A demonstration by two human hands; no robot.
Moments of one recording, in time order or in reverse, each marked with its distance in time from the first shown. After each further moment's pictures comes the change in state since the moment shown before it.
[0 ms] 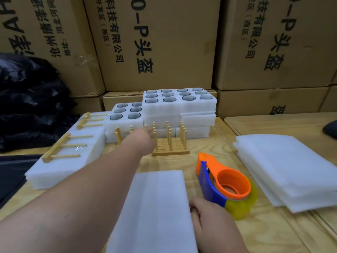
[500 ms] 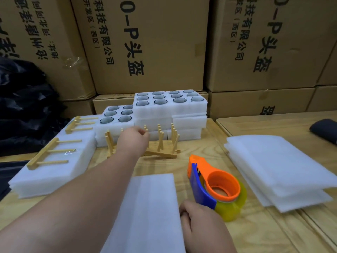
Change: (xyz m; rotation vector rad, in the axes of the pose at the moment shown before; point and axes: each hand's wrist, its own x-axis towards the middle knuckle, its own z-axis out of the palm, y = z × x) left_hand 0.004 0.013 0.013 -0.312 0.280 -0.121; right_hand 0.001 0.000 0.001 -0.013 0.029 0.025
